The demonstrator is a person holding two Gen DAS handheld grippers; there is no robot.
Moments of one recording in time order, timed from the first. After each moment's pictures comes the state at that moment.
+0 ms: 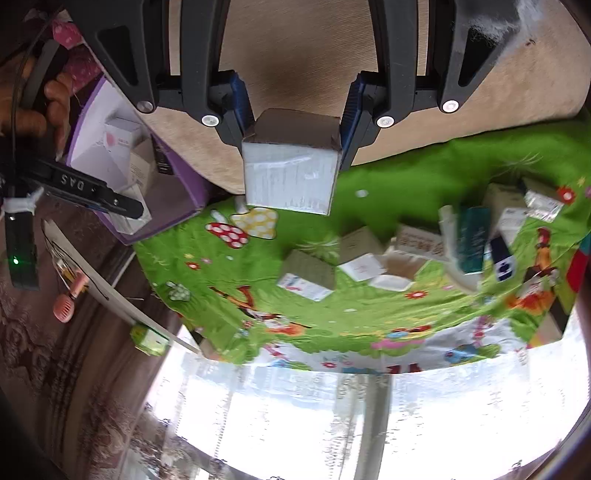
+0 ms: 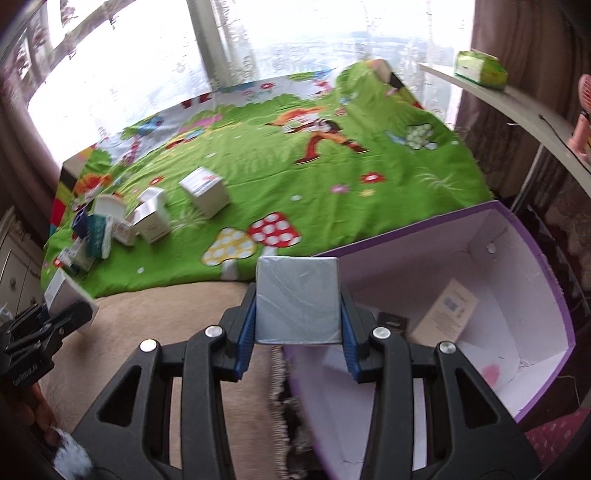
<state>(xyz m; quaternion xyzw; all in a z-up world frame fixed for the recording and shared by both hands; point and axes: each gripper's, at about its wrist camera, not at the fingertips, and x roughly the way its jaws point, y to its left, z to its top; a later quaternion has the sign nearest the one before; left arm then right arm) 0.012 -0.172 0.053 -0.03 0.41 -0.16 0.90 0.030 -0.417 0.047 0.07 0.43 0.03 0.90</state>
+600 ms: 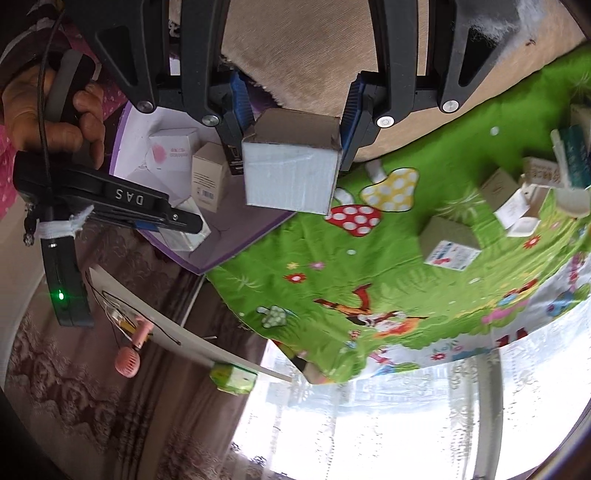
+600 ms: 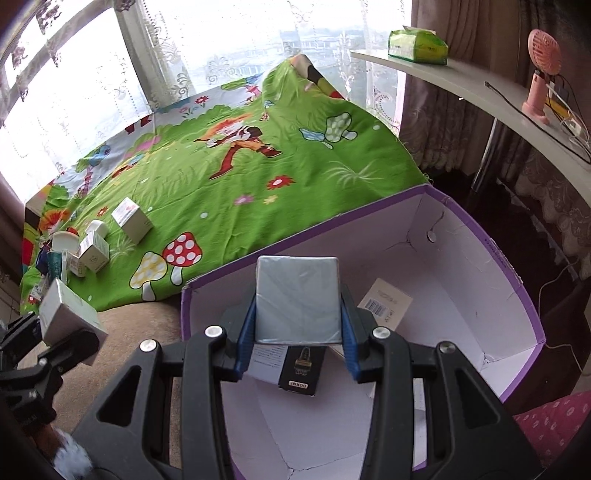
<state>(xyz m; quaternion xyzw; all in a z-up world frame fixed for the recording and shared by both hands) 0.033 -0.296 0.058 0.04 0.42 -0.29 0.86 0.033 -0.498 0.040 0.11 0.43 -0.04 0.89</state>
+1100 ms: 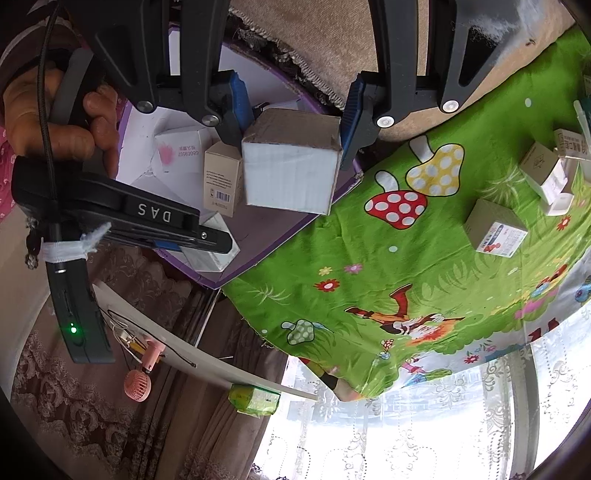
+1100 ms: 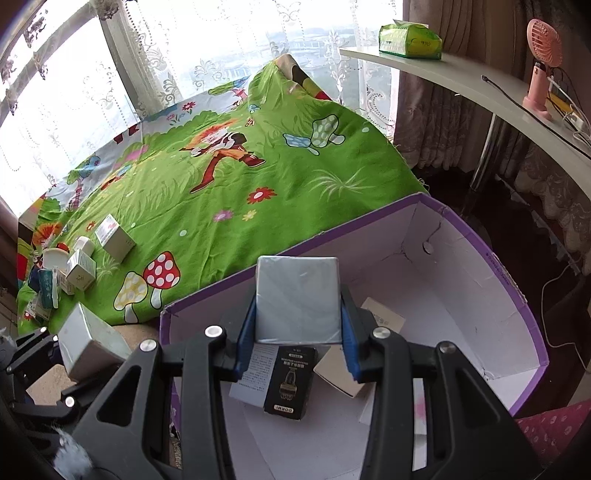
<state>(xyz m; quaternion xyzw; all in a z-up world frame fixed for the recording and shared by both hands) 0.052 -0.340 0.046 0.06 0.44 -0.31 0.84 0.057 -0.519 0.032 0.12 0.43 -0.05 0.89</state>
